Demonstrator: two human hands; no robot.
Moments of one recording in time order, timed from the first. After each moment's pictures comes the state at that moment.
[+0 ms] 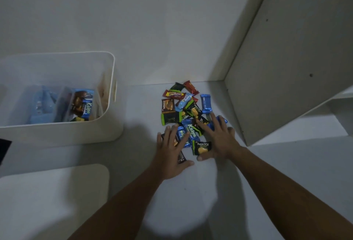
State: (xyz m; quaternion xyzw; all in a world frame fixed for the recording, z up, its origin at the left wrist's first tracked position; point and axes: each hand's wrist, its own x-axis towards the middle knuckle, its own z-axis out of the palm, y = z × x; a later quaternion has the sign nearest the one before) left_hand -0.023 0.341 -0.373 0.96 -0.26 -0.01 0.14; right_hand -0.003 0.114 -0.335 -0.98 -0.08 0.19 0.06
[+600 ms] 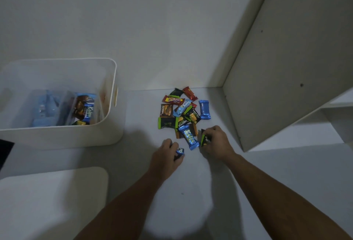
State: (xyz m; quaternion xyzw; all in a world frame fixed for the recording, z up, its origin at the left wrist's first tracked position) left_hand -0.024 0.338 -0.369 0.96 -0.19 0.03 0.22; right_hand 0.000 0.127 -0.321 -0.95 0.04 0.10 0.30
